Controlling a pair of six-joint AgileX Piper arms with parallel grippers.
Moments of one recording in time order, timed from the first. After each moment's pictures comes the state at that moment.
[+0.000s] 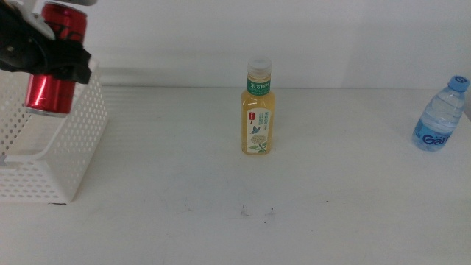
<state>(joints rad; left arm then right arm) 0.01 1.57 -1.43 -0.16 0.92 0.32 -0.02 0.00 0.00 0.04 0.22 -0.12</state>
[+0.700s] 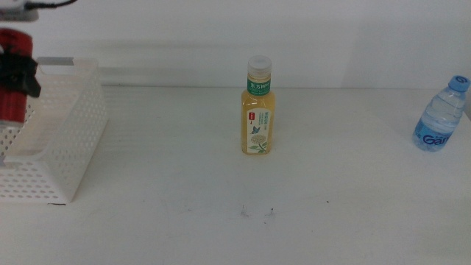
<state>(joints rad) 0.29 1.86 -1.65 -0.24 1.04 0.42 -0.02 0.00 0.00 0.04 0.22 -0.12</state>
